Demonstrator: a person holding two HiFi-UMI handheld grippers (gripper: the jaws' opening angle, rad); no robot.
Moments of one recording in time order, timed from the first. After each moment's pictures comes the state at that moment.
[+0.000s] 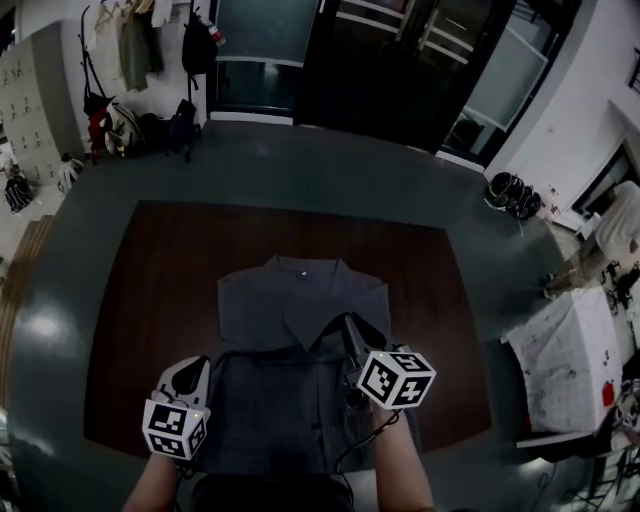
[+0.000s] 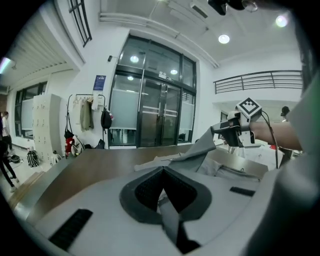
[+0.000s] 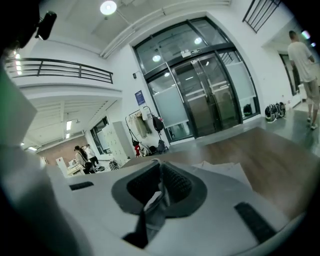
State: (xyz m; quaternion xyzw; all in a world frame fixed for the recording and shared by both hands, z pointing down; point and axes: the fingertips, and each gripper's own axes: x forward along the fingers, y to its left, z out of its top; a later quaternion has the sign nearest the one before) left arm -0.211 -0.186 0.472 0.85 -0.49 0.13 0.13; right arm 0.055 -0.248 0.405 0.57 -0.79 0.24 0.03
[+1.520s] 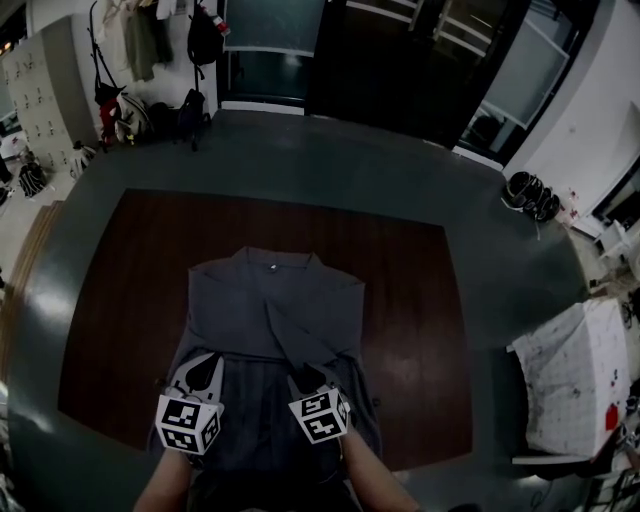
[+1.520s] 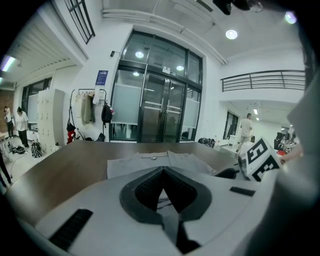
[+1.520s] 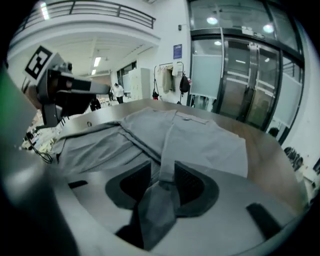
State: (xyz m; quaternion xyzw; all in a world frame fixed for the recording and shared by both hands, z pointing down) left arm -0.078 -0.188 0.491 0.83 -0.51 0.13 0.16; right arm 0.074 -0.178 0.594 0.43 -0.82 0.15 0.36
